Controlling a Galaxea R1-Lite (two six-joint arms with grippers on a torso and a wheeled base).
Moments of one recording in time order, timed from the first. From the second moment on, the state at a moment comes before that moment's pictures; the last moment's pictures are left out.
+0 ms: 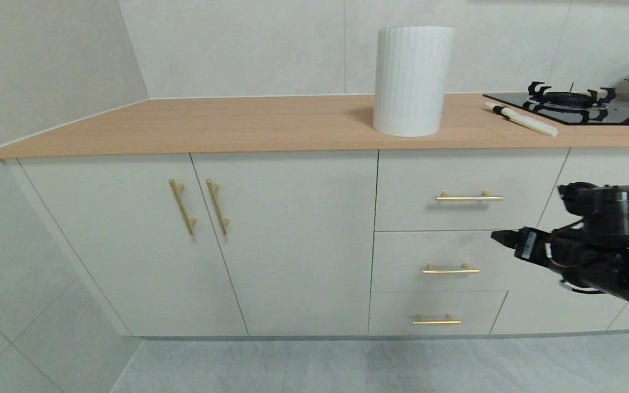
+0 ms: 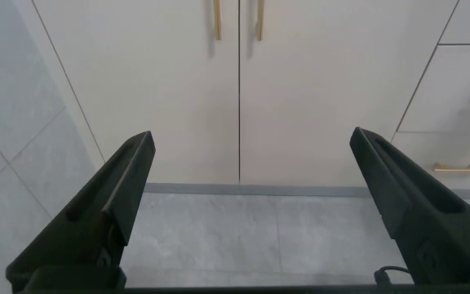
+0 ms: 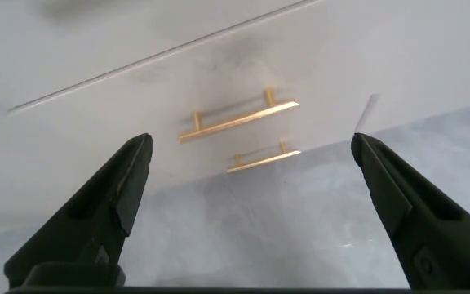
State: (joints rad) left arm 0.00 0.00 0.00 0.00 0.03 -0.01; right arm 0.19 1.67 -0.66 -0.56 -0.22 0.37
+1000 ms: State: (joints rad) left arm 0.00 0.00 0.00 0.00 0.03 -0.01; right arm 0.02 0.15 -0.19 0.08 -0.25 -0.06
